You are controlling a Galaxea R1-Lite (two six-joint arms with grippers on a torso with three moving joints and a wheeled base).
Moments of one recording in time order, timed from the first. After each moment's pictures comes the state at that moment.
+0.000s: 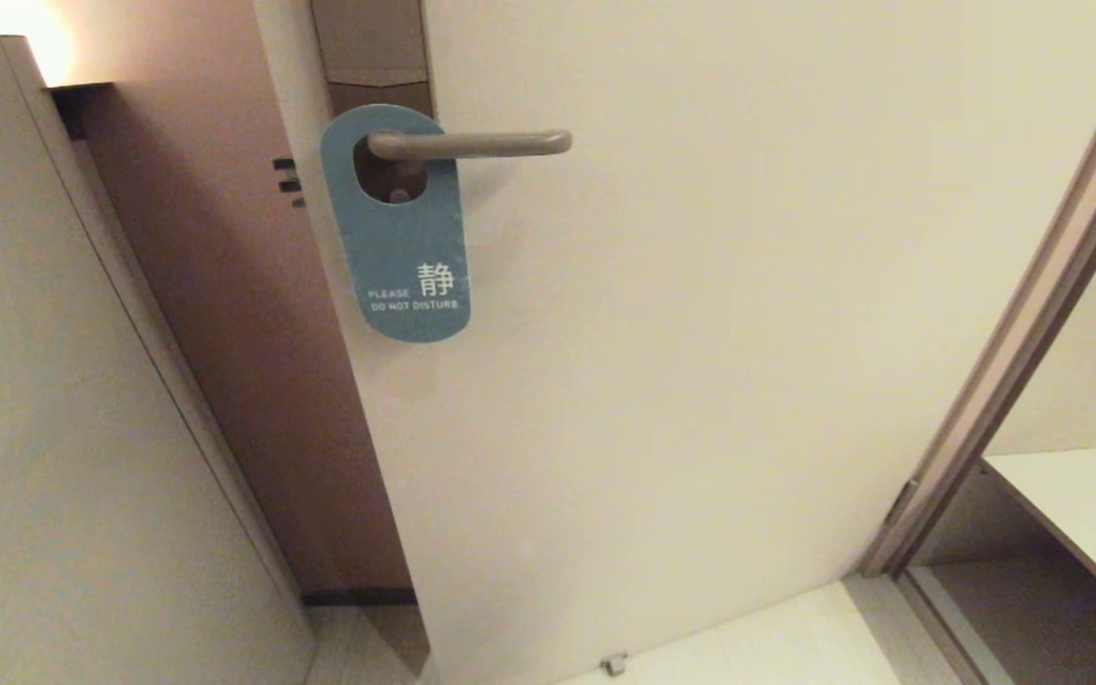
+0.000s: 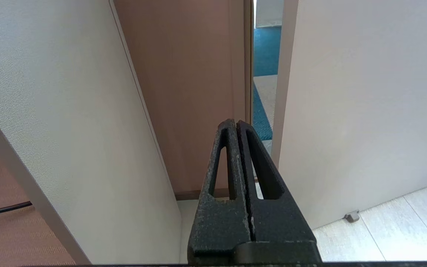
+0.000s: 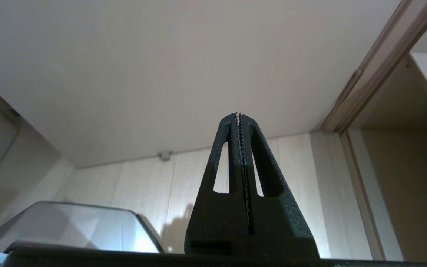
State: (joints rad) left arm 0.00 0.00 0.00 0.00 0.00 0.05; right arm 0.09 0.29 0.00 -0.02 -0.03 0.02
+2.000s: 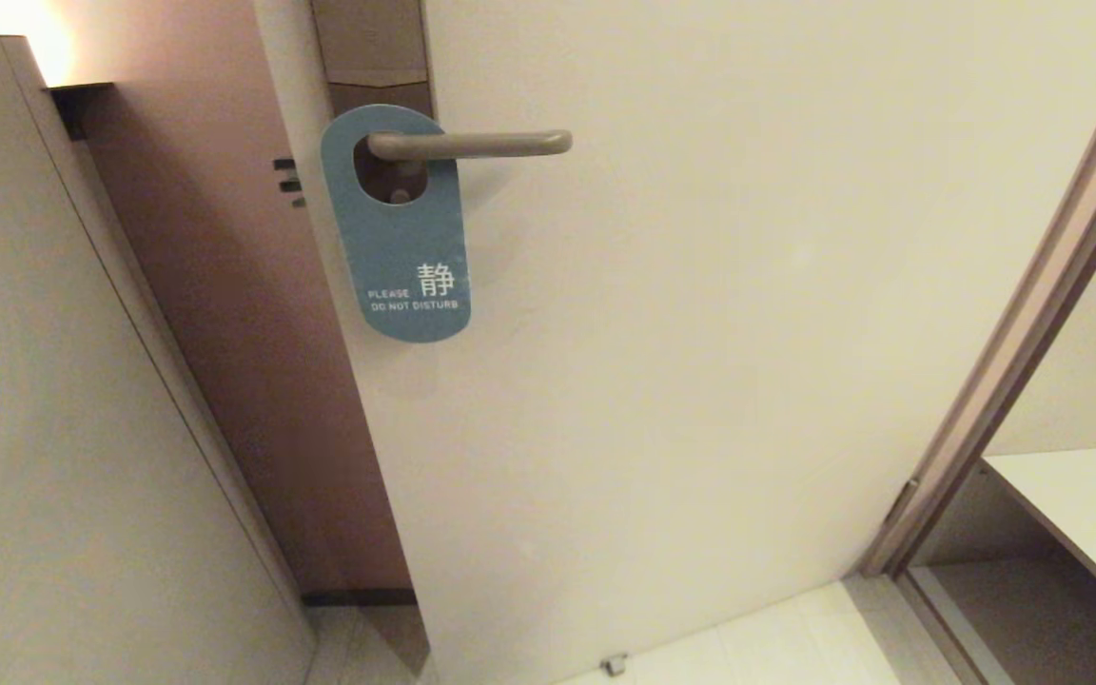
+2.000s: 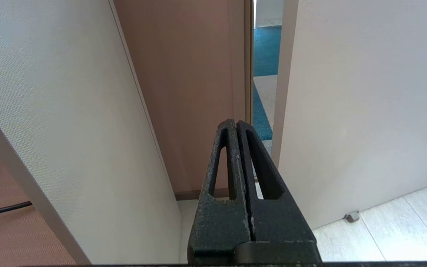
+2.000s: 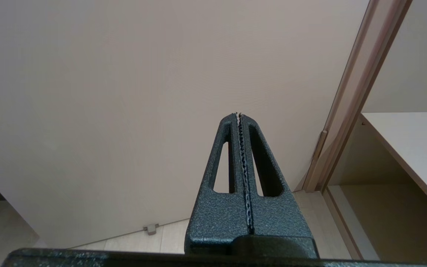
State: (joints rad) left arm 0.00 0.00 0.00 0.00 0.00 0.05; right arm 0.00 0.00 0.00 -0.02 -0.03 0.03
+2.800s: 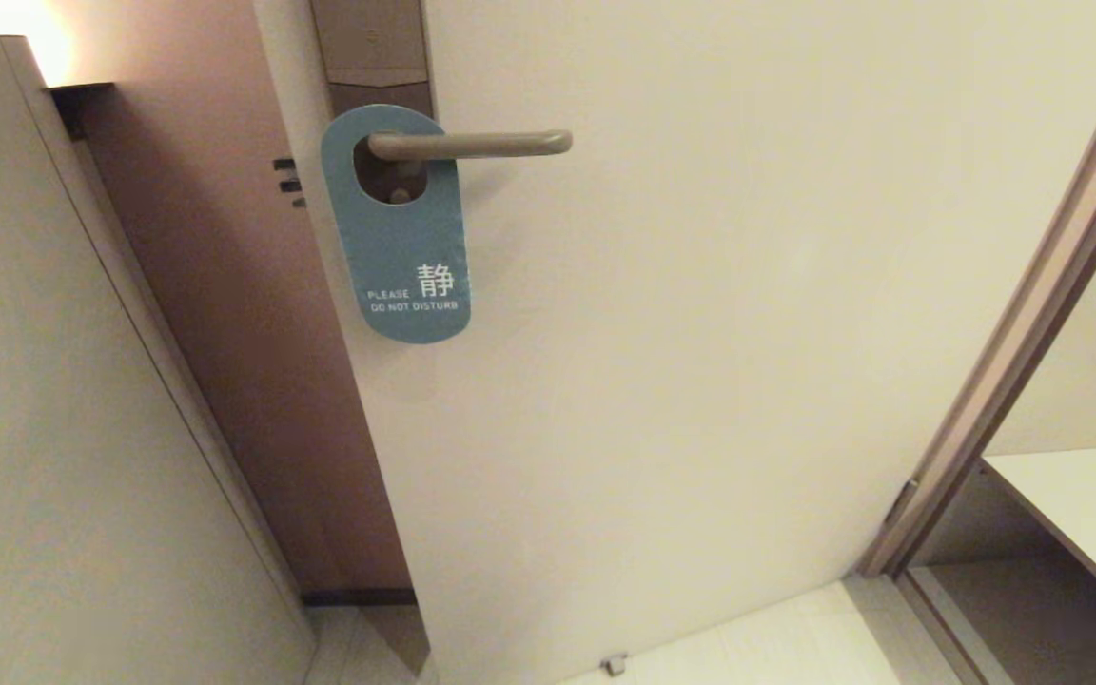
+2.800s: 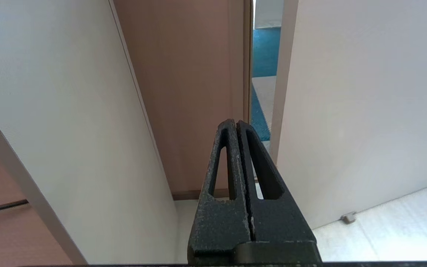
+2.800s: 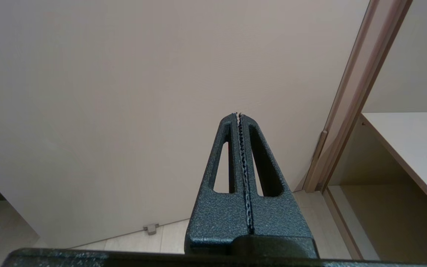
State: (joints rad) left arm 0.00 0.00 0.00 0.00 0.00 0.04; right arm 0.00 0.00 0.00 -0.02 -0.03 0.03
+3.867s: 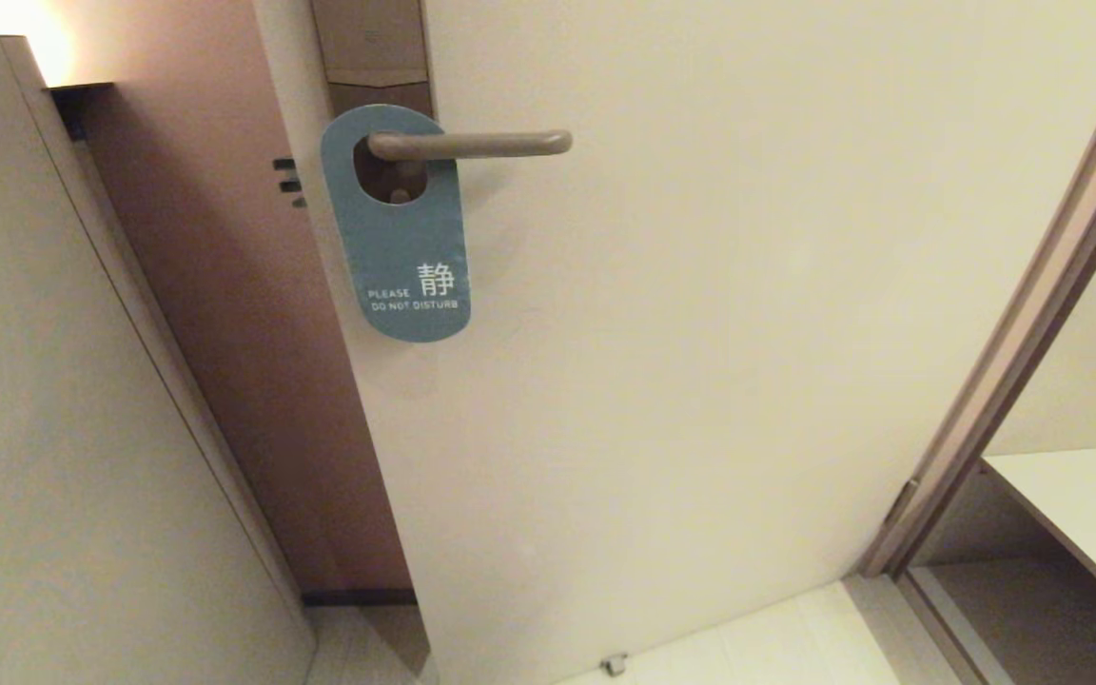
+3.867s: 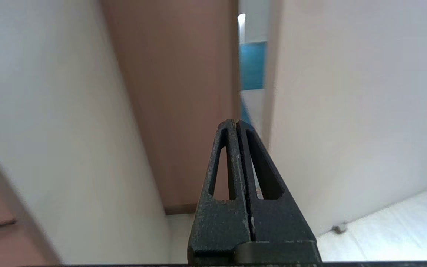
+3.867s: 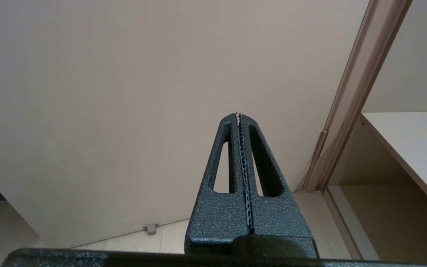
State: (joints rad) left arm 0.00 0.00 -0.02 -0.04 -0.04 0.03; right arm 0.00 0.00 0.00 -0.02 -0.03 0.03
